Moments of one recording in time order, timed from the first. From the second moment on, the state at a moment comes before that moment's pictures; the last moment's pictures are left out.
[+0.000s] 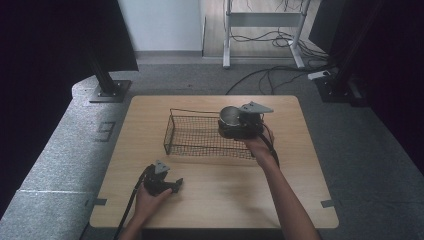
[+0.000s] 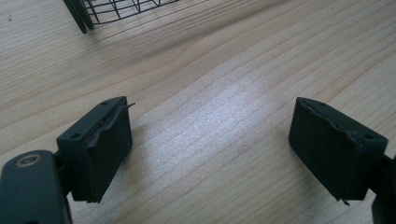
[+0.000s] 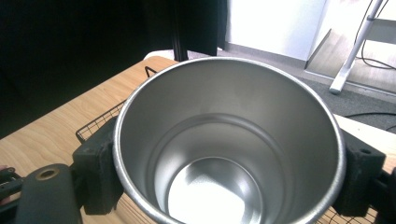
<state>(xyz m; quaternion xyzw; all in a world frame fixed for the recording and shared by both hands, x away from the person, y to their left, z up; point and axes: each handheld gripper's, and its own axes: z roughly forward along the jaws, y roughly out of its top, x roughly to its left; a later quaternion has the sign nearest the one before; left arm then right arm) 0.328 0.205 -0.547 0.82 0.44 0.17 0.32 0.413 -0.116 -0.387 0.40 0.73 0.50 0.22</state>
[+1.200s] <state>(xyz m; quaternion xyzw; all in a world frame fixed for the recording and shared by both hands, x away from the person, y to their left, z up) 0.328 0.204 -0.547 0.82 0.44 0.17 0.32 0.465 -0.103 -0.431 0.45 0.75 0.45 0.21</state>
